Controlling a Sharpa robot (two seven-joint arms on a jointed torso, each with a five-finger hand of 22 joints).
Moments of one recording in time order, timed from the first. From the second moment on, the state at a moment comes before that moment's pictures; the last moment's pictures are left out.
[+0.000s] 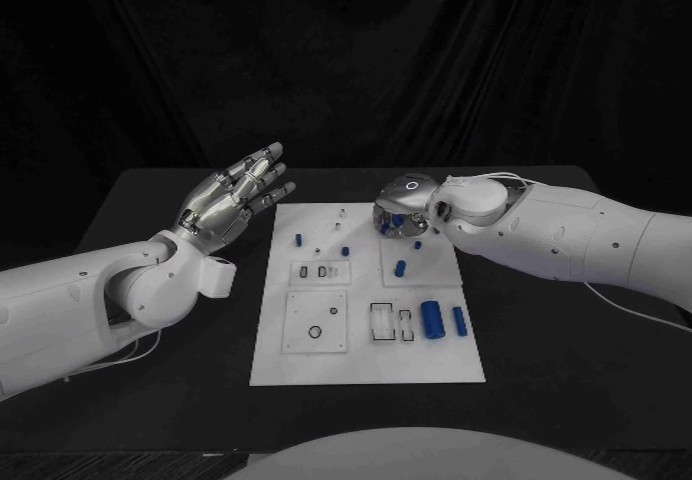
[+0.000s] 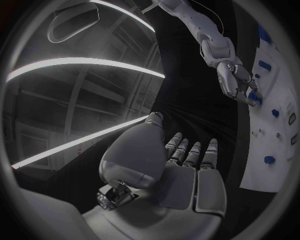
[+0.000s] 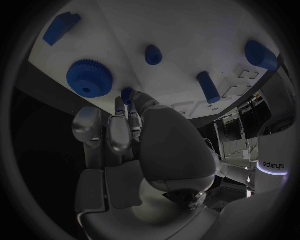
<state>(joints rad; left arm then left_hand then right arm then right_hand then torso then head) 1.25 -0.93 -0.21 1.56 0.01 0.05 0.68 1.42 0.23 -0.19 0.28 0.64 0.24 0.10 0.04 0.03 0.08 0.08 0.03 0.02 0.02 0.16 0.02 0.01 0.16 0.05 0.28 0.04 0.02 1.28 -0.54 -0.21 1.10 -1.84 -0.23 0.10 1.47 -0.09 0.27 0.10 0.36 1.06 0.06 0.19 0.26 1.12 0.03 0.22 0.12 1.46 -0.07 1.25 1.06 0.12 1.30 0.04 1.21 1.06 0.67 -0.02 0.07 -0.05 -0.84</state>
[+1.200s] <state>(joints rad) 1.25 -0.95 -0.21 1.58 0.01 0.03 0.68 1.43 0.22 -0.18 0.28 0.65 0.26 0.10 0.05 0.04 0.08 0.08 0.03 0.02 0.02 0.16 0.02 0.01 0.16 0.05 0.28 0.04 0.02 1.38 -0.46 -0.21 1.09 -1.75 -0.25 0.12 1.48 -0.08 0.28 0.09 0.32 1.04 0.08 0.17 0.29 1.14 0.03 0.18 0.10 1.46 -0.07 1.26 1.05 0.12 1.31 0.04 1.23 1.11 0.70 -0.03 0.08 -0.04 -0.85</state>
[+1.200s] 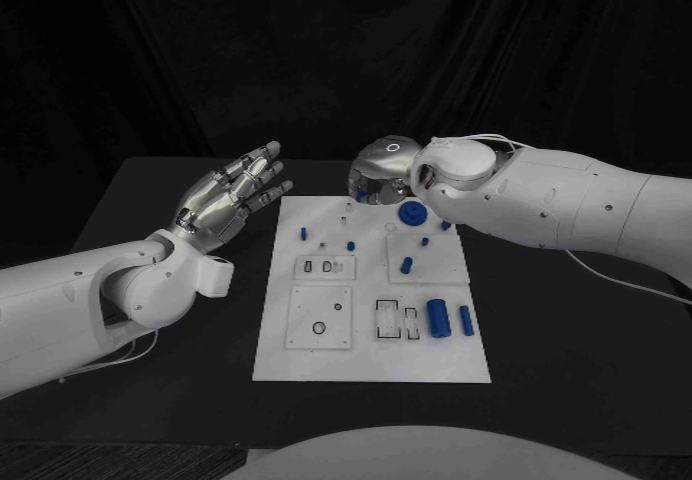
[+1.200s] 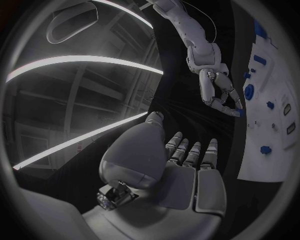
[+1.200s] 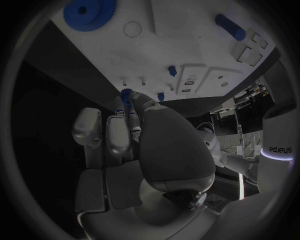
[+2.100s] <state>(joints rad) 1.25 -0.95 -0.21 1.57 0.01 0.02 0.68 1.44 0.23 -0.17 0.28 0.65 0.28 0.10 0.06 0.04 0.07 0.07 0.03 0.02 0.02 0.16 0.02 0.01 0.16 0.05 0.28 0.04 0.02 1.38 -0.41 -0.21 1.03 -1.70 -0.22 0.11 1.48 -0.08 0.30 0.09 0.33 1.03 0.08 0.16 0.29 1.14 0.03 0.16 0.10 1.46 -0.07 1.26 1.06 0.12 1.31 0.04 1.23 1.12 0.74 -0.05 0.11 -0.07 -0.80</state>
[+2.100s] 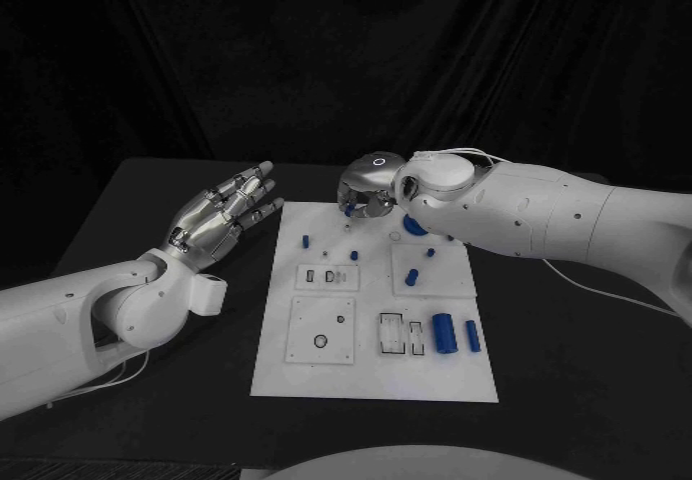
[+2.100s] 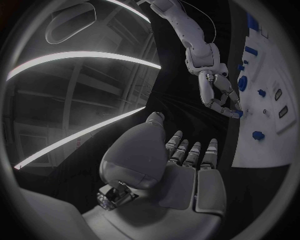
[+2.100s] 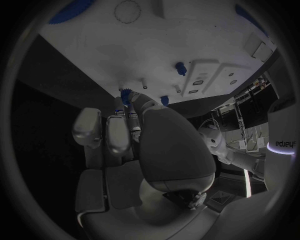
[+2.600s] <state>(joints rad) 1.25 -0.94 -0.21 1.56 0.01 0.03 0.68 1.44 0.23 -0.16 0.28 0.65 0.29 0.10 0.06 0.04 0.07 0.07 0.03 0.02 0.02 0.16 0.02 0.01 0.16 0.05 0.28 0.04 0.02 1.38 -0.41 -0.21 1.02 -1.71 -0.24 0.10 1.48 -0.08 0.30 0.09 0.33 1.03 0.08 0.16 0.29 1.14 0.03 0.16 0.10 1.46 -0.07 1.26 1.06 0.12 1.31 0.04 1.23 1.12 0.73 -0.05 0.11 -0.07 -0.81</state>
